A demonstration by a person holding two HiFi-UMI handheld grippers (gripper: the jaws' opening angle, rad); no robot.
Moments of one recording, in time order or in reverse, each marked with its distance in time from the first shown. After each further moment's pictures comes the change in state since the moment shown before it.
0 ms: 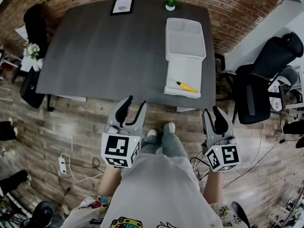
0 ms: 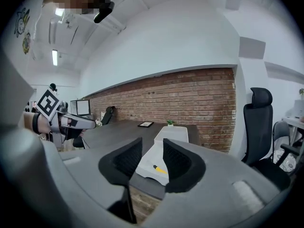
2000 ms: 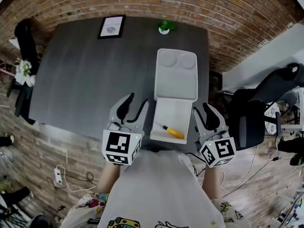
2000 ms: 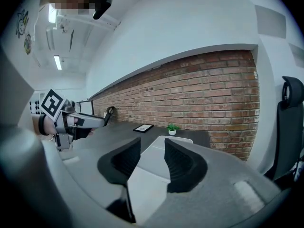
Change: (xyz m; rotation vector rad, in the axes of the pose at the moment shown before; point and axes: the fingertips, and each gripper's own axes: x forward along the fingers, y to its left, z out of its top) left arm 0.194 0.037 0.085 0.016 -0.025 0.001; right arm 0.186 -0.098 0.057 0.001 0.036 0.136
